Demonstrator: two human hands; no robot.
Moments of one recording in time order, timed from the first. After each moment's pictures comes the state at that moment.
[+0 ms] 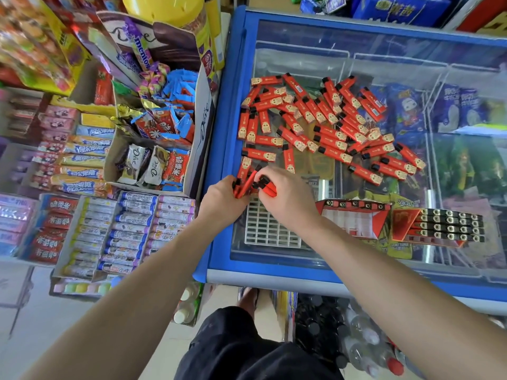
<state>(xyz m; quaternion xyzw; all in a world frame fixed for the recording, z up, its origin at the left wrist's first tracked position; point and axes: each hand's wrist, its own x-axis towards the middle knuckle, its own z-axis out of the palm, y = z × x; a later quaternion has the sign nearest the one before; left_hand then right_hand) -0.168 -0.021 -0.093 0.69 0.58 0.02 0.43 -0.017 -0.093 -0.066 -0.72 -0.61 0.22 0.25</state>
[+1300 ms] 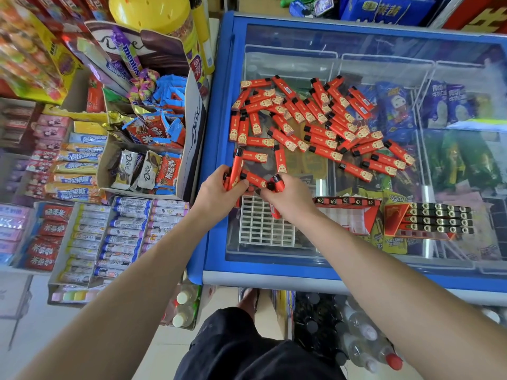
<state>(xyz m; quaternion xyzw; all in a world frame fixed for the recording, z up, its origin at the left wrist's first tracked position) -0.162 -0.020 -0.071 0.64 0.54 0.13 0.53 -0.001 -0.100 -0.074 -0.78 -0.37 0.42 0.29</state>
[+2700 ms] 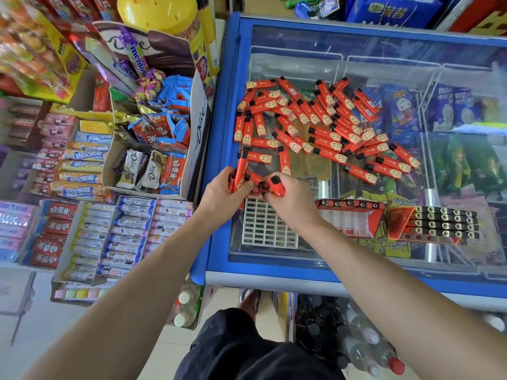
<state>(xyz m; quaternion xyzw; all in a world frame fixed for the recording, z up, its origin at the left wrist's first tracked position) -0.163 -0.021 -0.075 0.65 0.54 0.12 0.52 -0.005 -0.104 -0.080 -0.74 -0.48 0.34 0.33</state>
